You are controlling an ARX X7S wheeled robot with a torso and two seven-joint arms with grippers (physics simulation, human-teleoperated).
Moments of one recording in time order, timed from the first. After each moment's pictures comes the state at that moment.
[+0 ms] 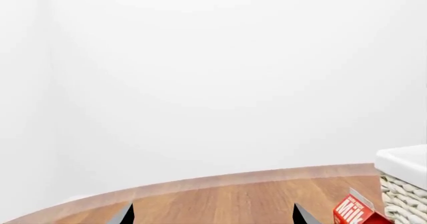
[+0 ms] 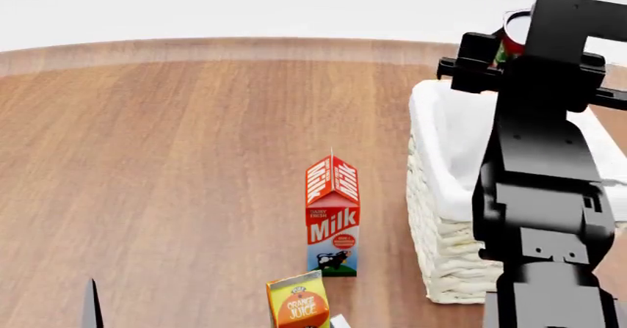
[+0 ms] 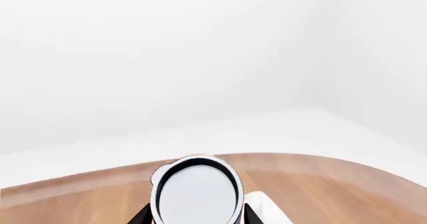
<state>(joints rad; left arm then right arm) 0.18 -0.32 0.30 0.69 0.01 -0.18 -0.46 1.30 0.18 -0.10 1.14 0.19 0.13 0.18</state>
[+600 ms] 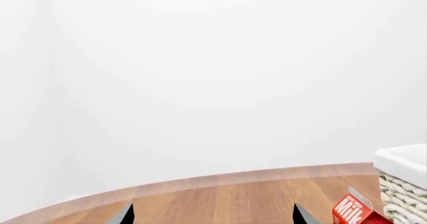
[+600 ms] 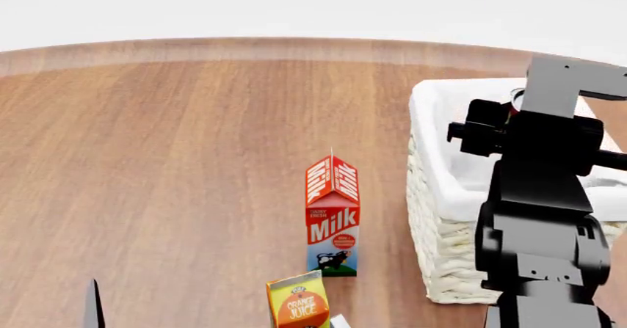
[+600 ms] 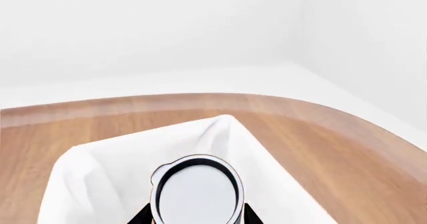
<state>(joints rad) 0.17 -0.33 0.31 0.69 0.00 -0.18 -0.47 1.28 0.18 0.00 1.31 0.04 0.16 0.19</state>
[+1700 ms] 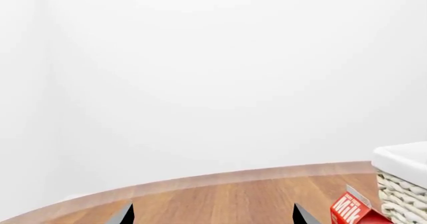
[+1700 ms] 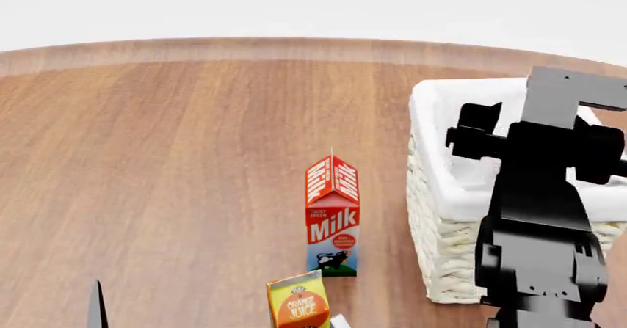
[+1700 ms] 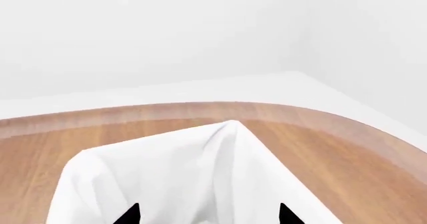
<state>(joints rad) 0.17 -0.35 0.33 0.68 -0.01 -0.18 -0.48 1.24 0.18 0.04 1.31 0.01 0.07 0.15</state>
